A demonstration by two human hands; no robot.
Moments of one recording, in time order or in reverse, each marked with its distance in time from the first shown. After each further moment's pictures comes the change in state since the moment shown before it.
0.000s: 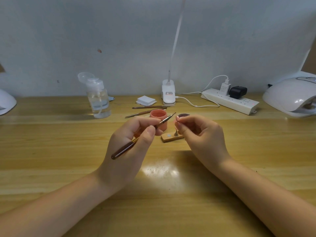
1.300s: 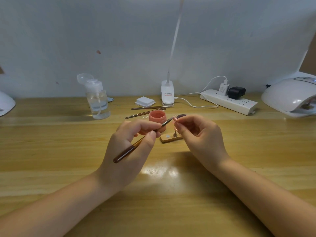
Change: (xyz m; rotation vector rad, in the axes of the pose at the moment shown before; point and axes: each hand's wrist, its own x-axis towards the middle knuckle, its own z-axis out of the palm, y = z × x) left_hand 0.000 0.002 -0.001 0.202 0.029 0.040; right_hand 0.001 -0.004 -0.002 -0.022 -0.022 -0.029
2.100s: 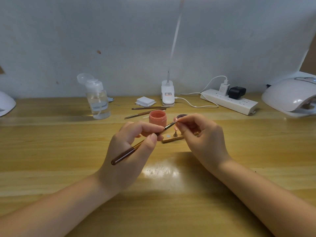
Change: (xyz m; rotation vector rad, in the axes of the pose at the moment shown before) left_hand -0.002 0.001 0.000 -0.028 -0.019 0.010; right_hand 0.001 0.004 -0.001 -0.085 0.035 -0.130
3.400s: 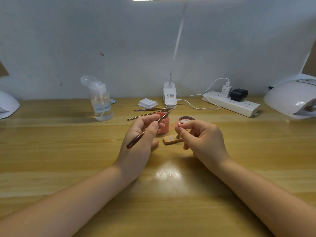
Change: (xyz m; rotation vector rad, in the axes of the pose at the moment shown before) left_hand 0.016 -0.031 0.019 -0.398 0.021 -0.324; right_hand 0.001 0.004 0.006 0.016 -0.063 0.220
